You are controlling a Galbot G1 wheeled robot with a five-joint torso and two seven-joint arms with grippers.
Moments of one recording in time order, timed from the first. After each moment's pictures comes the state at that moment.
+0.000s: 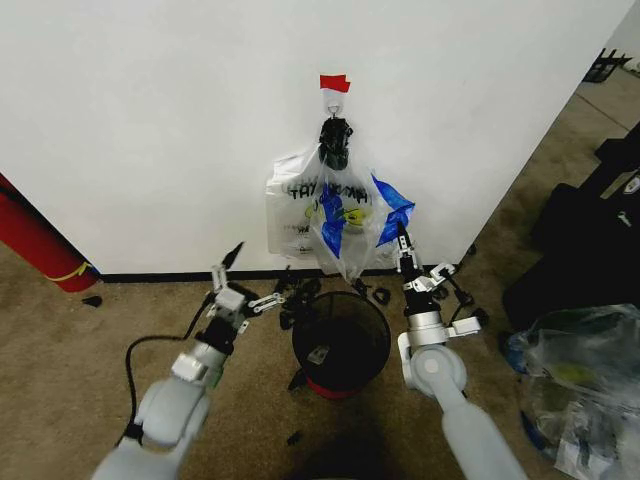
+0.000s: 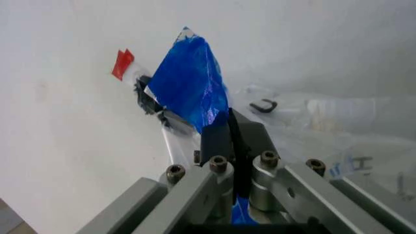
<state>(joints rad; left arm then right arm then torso) 1.17 -1.03 -0.30 -1.93 -0.15 -0.36 0.18 -1.07 1.36 0.26 1.71 1.21 0.32 -0.32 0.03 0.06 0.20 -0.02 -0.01</state>
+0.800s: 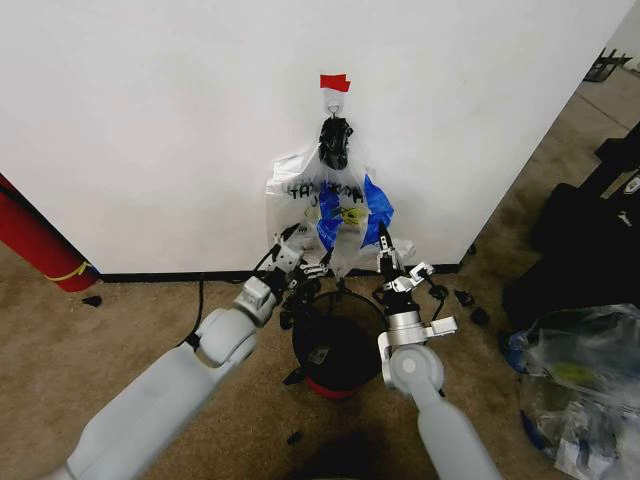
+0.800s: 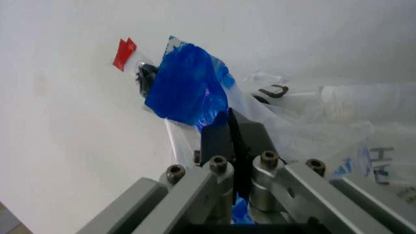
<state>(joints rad) 0.72 -1.02 0.15 -1.73 -0.30 0.00 -0.10 -1.07 1.45 0.26 1.69 1.12 0.33 -0.32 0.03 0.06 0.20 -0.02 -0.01</state>
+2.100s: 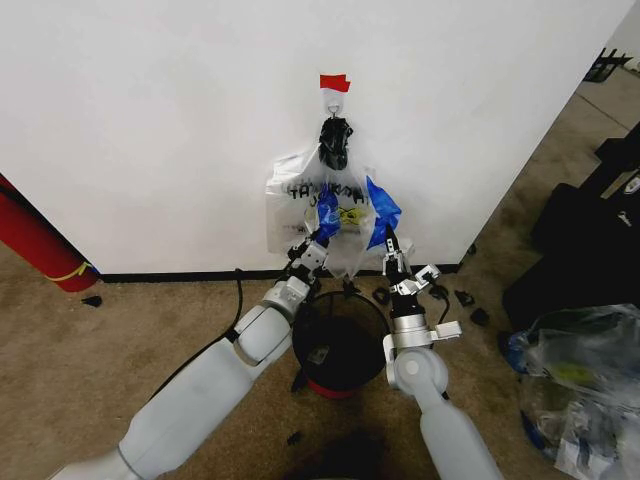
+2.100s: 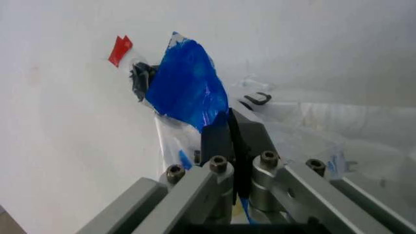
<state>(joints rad) 0.75 -1.11 0.17 -1.73 -0.04 0.13 -0.25 -1.09 1.44 0.29 1.66 1.08 0.35 -0.36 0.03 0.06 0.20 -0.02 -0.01</state>
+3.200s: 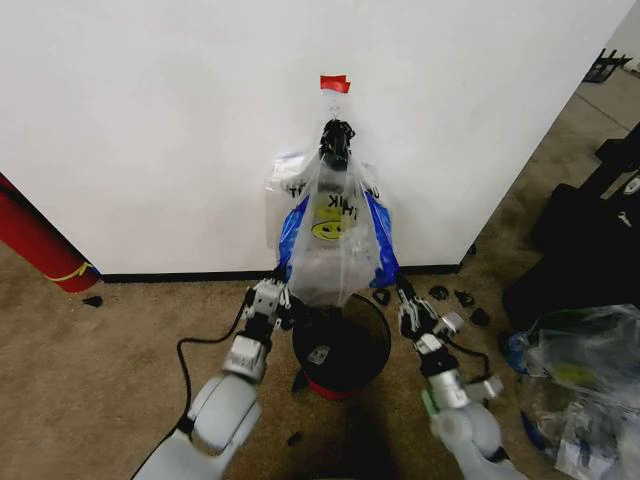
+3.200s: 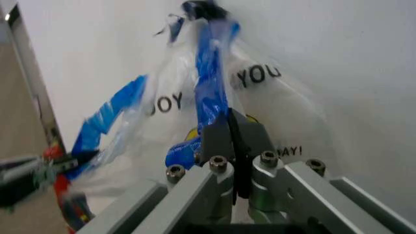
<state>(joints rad) 1.30 -1.17 -0.16 -2.05 0.02 0.02 -0.30 -1.42 1.32 0.49 1.78 0.65 0.48 -0.61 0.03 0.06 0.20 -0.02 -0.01</state>
